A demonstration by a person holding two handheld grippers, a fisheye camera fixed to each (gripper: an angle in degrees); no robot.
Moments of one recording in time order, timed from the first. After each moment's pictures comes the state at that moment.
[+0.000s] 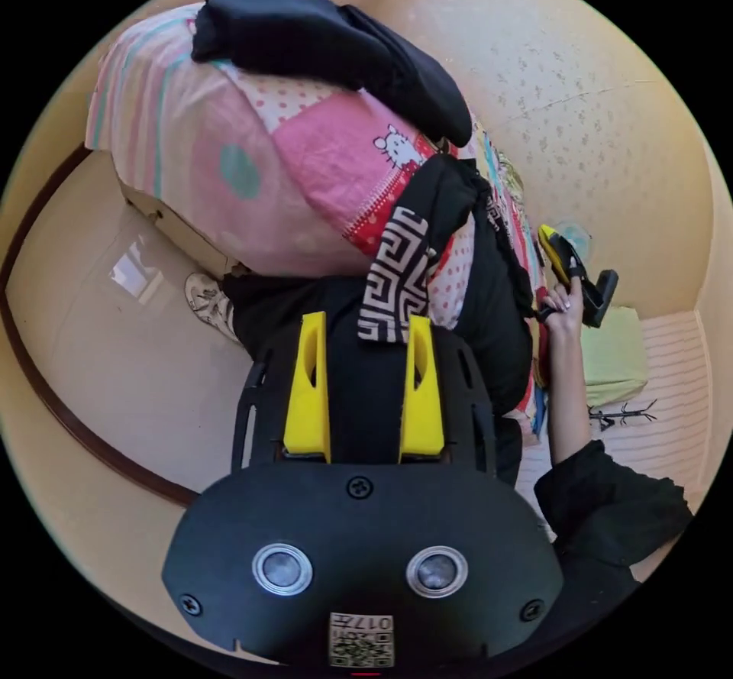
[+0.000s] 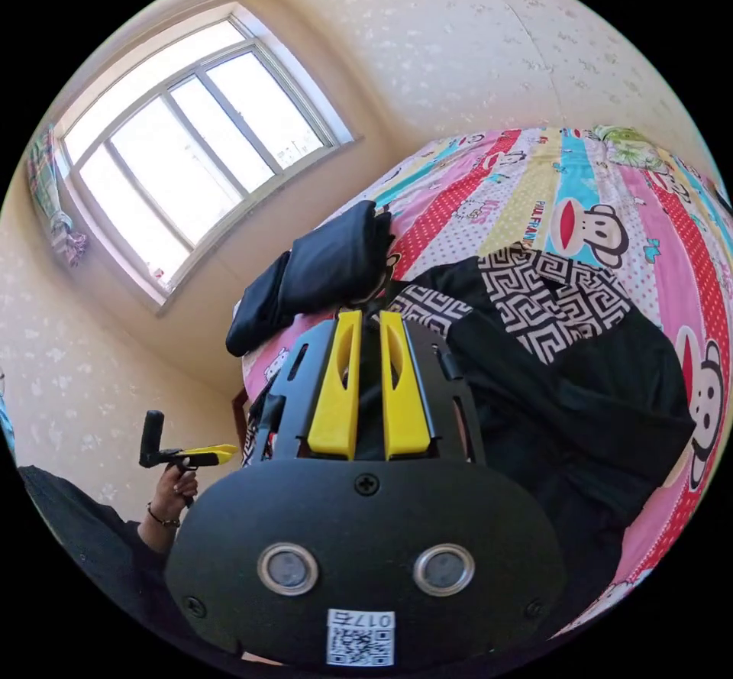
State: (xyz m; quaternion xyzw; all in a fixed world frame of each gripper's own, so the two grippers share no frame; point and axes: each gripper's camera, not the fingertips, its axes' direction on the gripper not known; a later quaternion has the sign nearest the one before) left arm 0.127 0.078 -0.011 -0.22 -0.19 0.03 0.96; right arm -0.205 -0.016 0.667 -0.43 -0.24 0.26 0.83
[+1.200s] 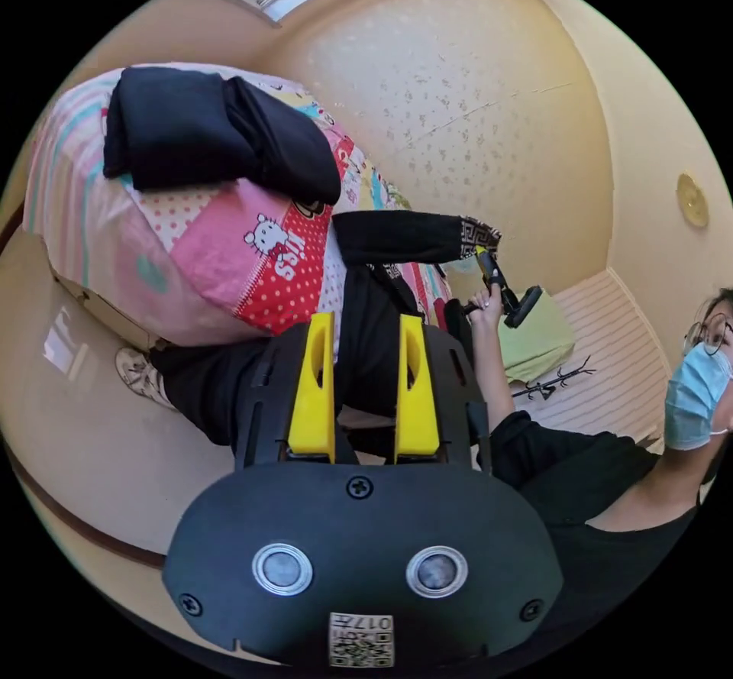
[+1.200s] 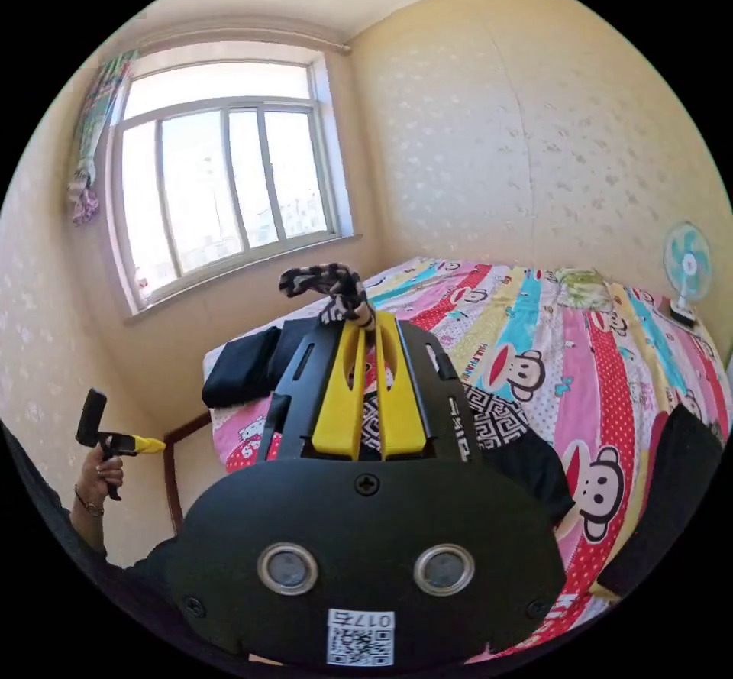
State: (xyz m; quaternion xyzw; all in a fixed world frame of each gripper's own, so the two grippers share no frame) left arm 0.215 0.095 -0.070 -0.18 -0.06 0.11 0.98; right arm -0.073 -0.111 0.598 -0.30 -0.05 0.22 0.93
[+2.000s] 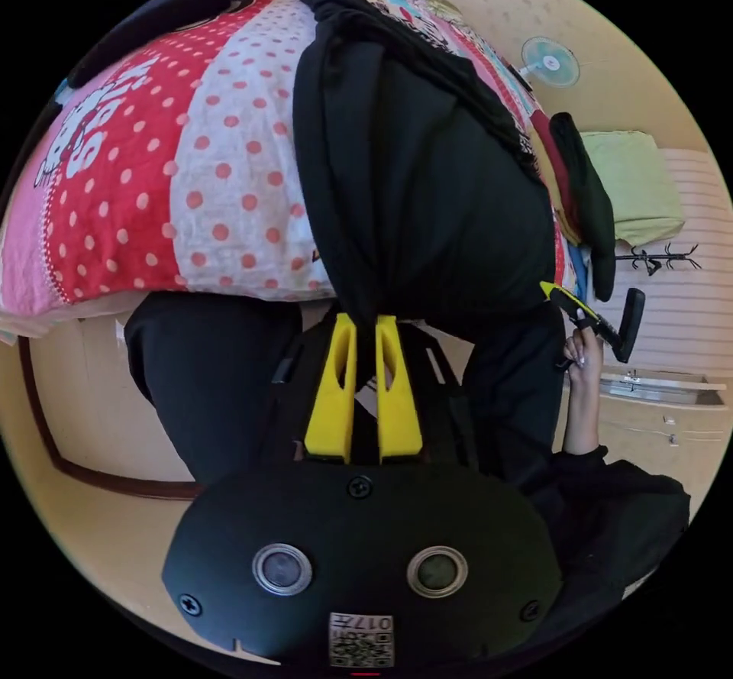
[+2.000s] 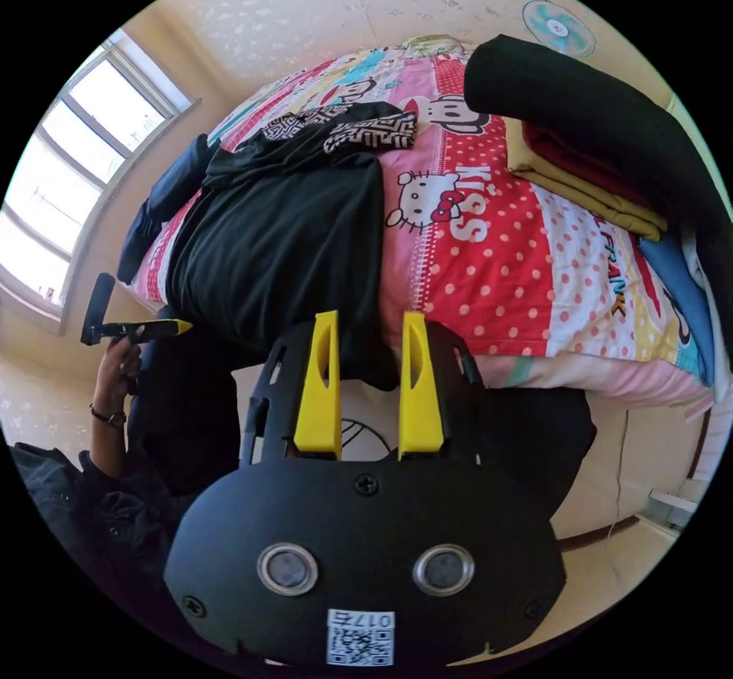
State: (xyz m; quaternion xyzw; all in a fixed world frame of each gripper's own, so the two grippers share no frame) left arm 0.164 0.237 0.156 -0.46 -0.25 0.19 0.83; right arm -0.022 0.195 0.270 -0.63 -0.02 0.26 0.73
